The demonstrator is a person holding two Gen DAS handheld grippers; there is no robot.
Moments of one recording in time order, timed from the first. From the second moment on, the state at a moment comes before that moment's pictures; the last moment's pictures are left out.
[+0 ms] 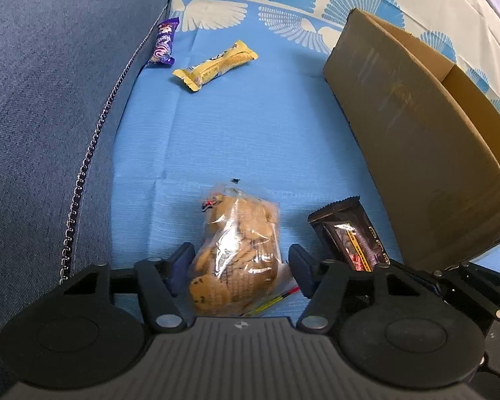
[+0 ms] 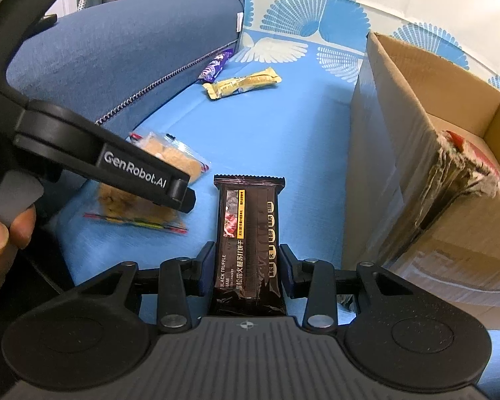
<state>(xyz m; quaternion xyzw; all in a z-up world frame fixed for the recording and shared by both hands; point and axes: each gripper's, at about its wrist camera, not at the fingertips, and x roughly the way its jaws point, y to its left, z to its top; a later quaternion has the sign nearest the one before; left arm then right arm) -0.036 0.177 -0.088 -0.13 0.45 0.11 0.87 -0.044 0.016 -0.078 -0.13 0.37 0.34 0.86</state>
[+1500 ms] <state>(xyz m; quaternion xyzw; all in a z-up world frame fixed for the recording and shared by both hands) 0.078 0.062 0.070 -0.19 0.24 0.07 0.95 0.059 -0.130 0.041 0.09 0.26 0.14 0.95</state>
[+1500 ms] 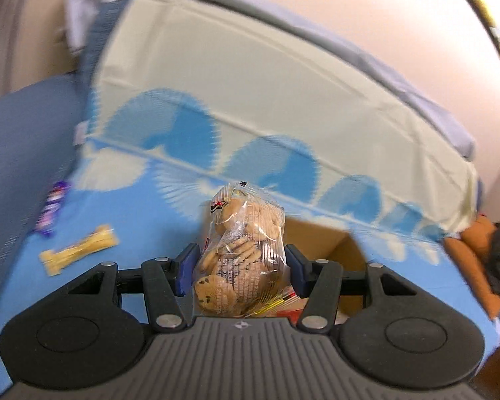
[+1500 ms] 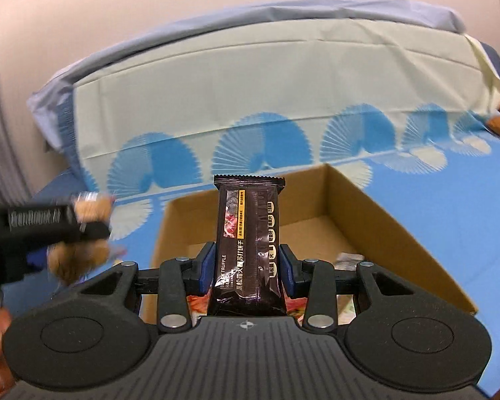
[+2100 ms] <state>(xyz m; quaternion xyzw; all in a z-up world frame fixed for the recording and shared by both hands) 0.024 0.117 0.013 -0.20 0.26 0.12 0.94 0.060 -0.117 0.030 0.08 0.27 0.11 0.95</state>
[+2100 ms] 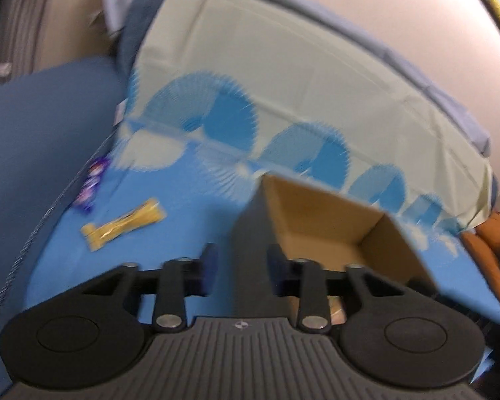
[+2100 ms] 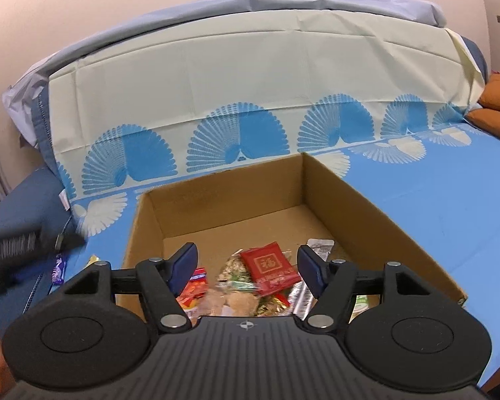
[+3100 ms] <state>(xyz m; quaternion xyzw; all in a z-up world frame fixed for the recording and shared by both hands) 0.190 0.247 -0.104 0.12 0.36 0.34 0.86 0.030 -0.041 0.036 0.05 0.24 0.26 0.93</state>
